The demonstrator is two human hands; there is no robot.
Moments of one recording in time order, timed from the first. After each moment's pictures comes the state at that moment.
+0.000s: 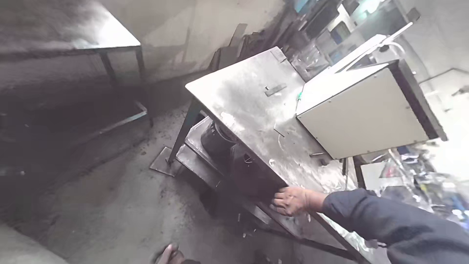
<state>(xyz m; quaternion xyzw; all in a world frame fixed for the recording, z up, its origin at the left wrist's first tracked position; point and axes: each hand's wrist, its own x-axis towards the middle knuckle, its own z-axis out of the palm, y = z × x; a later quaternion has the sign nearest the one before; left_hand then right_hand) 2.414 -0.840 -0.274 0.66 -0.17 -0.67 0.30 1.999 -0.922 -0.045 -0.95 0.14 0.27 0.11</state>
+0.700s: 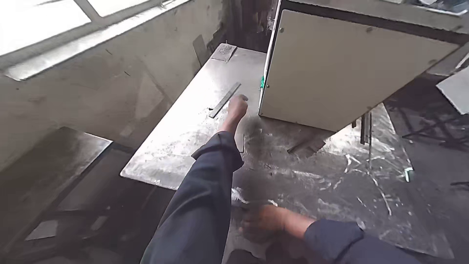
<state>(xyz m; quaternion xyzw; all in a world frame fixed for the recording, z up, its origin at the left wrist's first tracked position) 1.926 -1.273 0.012 0.43 -0.82 -0.35 0.14 1.991 -0.901 -0.063 -0.86 0.42 -0.09 0.27</state>
